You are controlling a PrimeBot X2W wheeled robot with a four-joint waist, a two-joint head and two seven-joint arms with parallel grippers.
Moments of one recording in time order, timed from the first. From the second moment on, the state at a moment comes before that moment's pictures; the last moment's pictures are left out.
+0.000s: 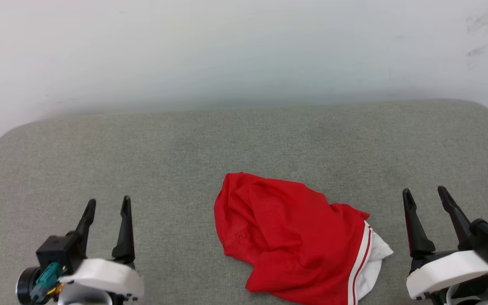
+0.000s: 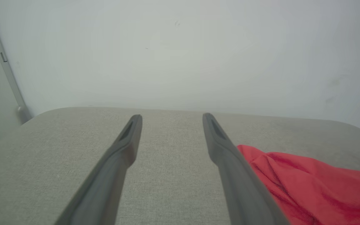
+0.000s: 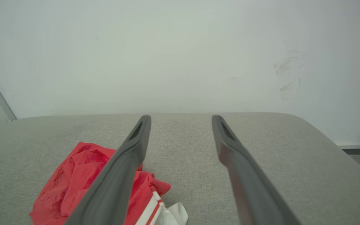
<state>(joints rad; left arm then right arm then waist) -0.05 0.35 -0.25 0.08 -0.51 0.18 -0.26 0.02 -0.05 -0.05 -0.07 0.12 0.13 -0.02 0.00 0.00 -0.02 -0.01</state>
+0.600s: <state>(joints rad) 0.02 0.38 -0.26 -0.03 -0.50 0.20 -0.24 0.05 -0.05 -0.07 -0.09 0.15 0.13 0.02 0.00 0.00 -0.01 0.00</state>
